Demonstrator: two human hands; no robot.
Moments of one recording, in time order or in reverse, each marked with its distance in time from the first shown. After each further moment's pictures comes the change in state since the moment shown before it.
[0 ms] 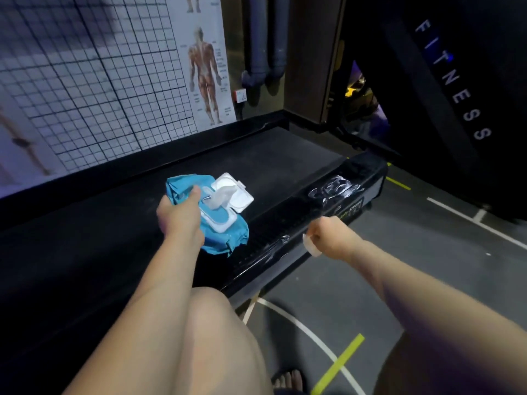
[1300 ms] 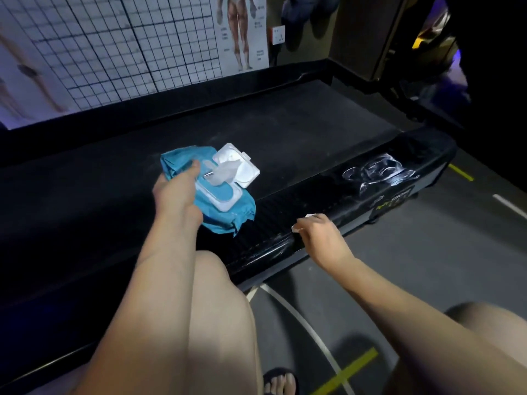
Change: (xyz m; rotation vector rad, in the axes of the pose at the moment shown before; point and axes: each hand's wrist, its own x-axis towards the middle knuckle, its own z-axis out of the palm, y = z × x) left_hand 0.066 -0.054 0.026 -0.108 0.047 -0.113; right_hand 0.111 0.038 0.129 0.085 0.253 -0.319
